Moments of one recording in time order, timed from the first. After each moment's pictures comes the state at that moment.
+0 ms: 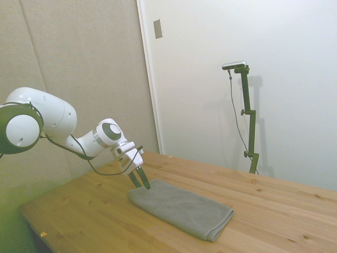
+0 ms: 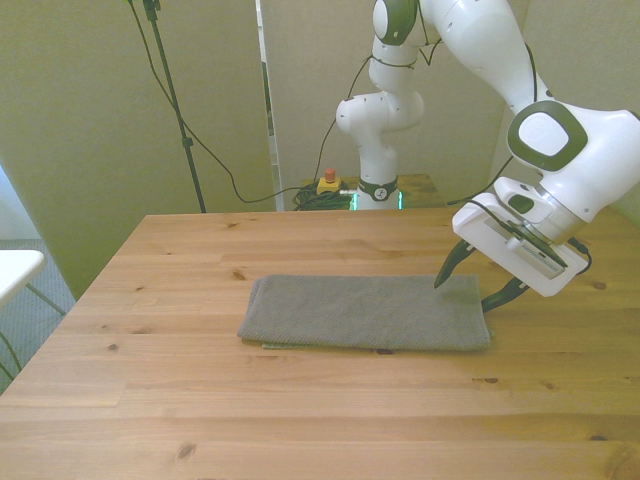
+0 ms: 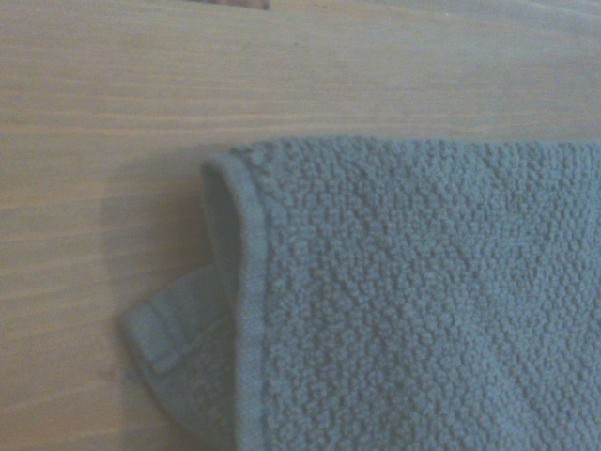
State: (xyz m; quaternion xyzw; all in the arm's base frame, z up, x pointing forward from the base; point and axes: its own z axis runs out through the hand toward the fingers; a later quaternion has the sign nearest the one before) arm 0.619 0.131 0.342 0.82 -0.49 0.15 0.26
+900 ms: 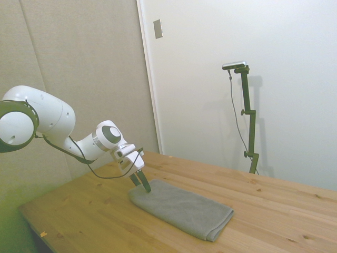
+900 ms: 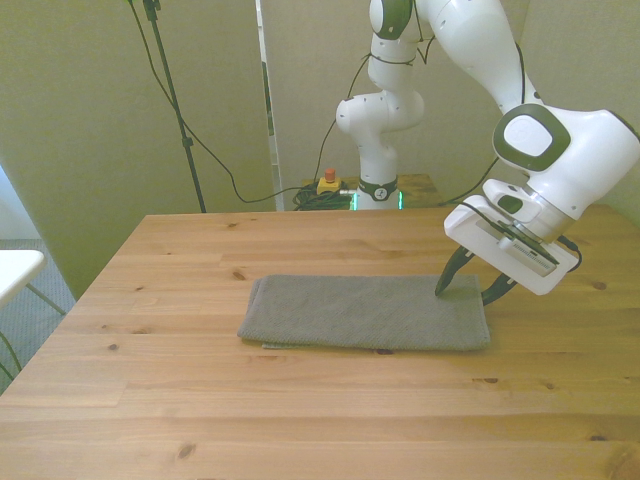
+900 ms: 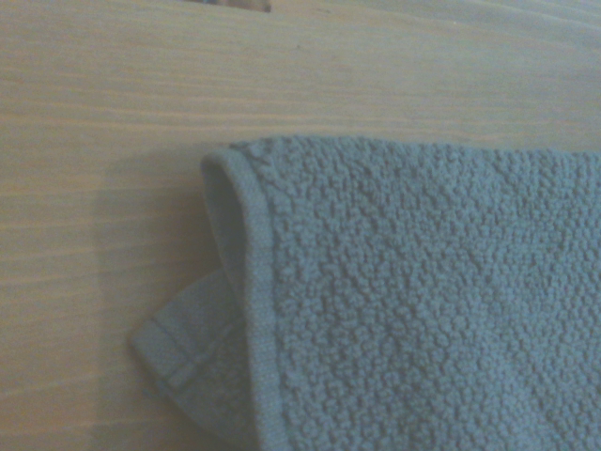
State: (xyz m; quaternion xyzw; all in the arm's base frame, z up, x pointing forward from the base) arm 0.609 0.130 0.336 0.83 -0.47 0.16 0.24
